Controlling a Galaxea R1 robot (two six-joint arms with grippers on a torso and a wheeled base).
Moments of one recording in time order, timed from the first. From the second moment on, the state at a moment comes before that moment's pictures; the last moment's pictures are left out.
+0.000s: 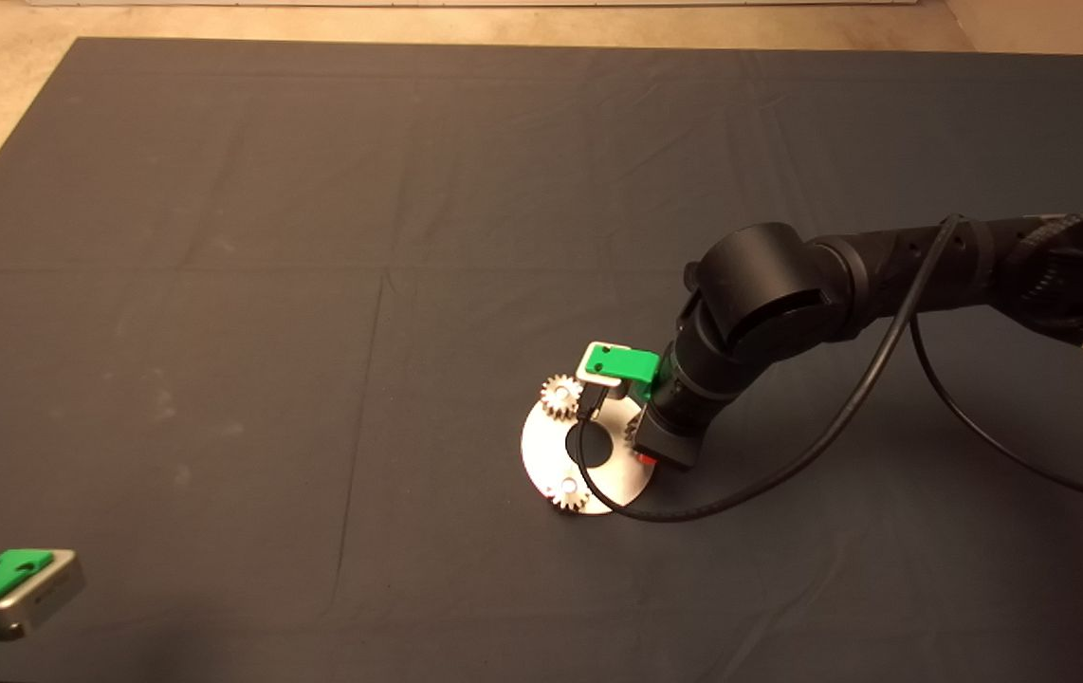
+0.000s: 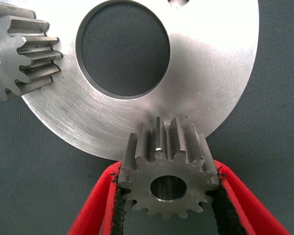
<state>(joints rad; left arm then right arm) -0.43 1.65 -0.32 -0.08 1.53 -1.28 0.26 2.71 -0.99 -0.36 -1.55 0.63</state>
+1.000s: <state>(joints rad) -0.43 1.65 -0.32 -0.08 1.53 -1.28 0.36 2.72 -0.95 -0.29 -1.53 0.64</state>
